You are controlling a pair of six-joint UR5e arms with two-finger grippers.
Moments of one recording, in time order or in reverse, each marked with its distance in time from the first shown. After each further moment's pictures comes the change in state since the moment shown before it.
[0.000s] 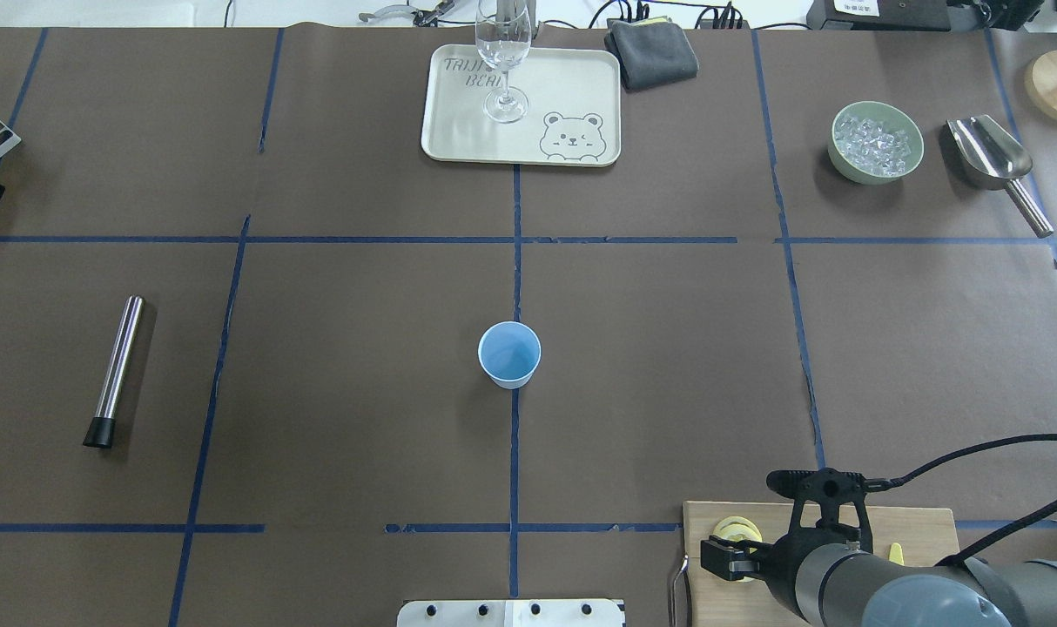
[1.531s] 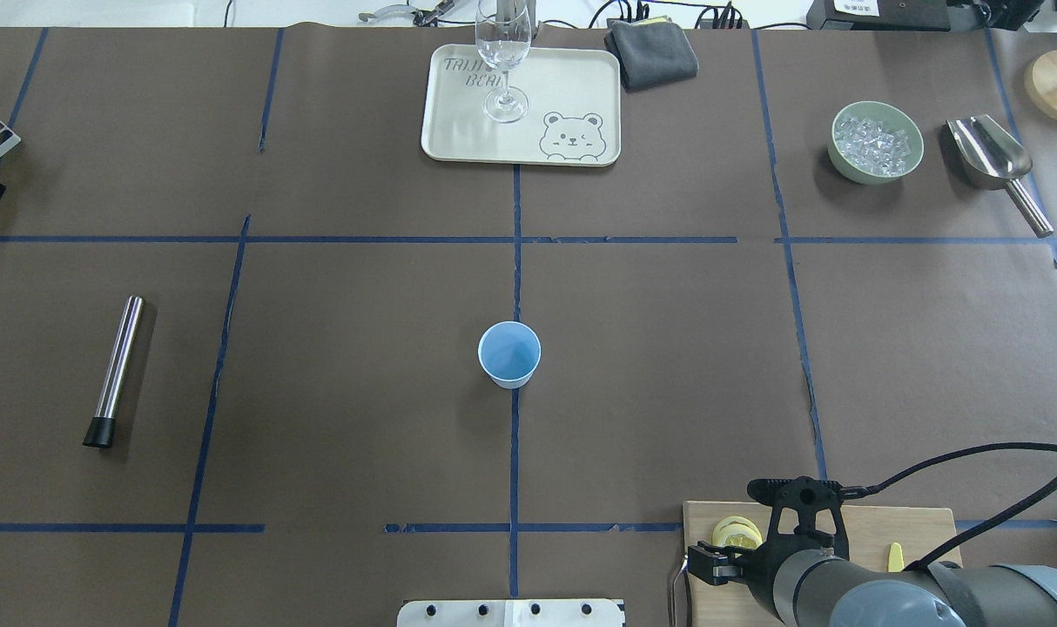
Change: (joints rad) left arm -0.001 0.000 0.002 -0.010 -0.002 0.000; right arm -0.007 0.040 -0.057 -0.003 0.000 0.001
